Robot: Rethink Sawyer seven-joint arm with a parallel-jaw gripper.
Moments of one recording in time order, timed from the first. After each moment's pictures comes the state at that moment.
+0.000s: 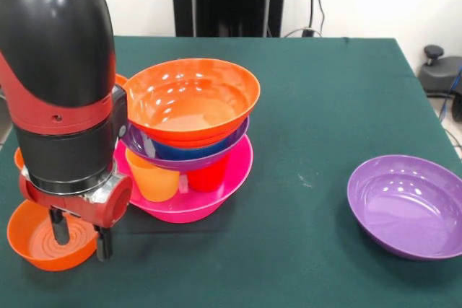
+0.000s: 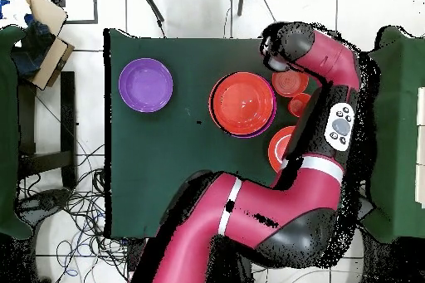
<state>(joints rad) -0.33 0.00 -0.26 0.58 0.30 0.89 1.65</state>
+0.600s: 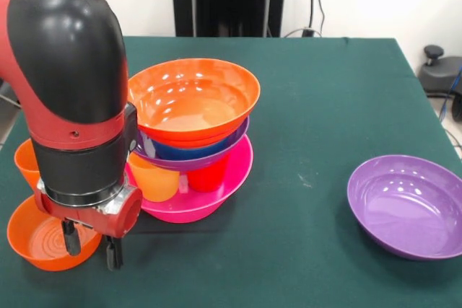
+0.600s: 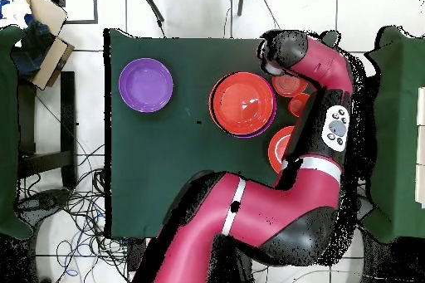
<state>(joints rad) -0.34 0.00 -0.19 0.61 0.24 0.82 1.65</state>
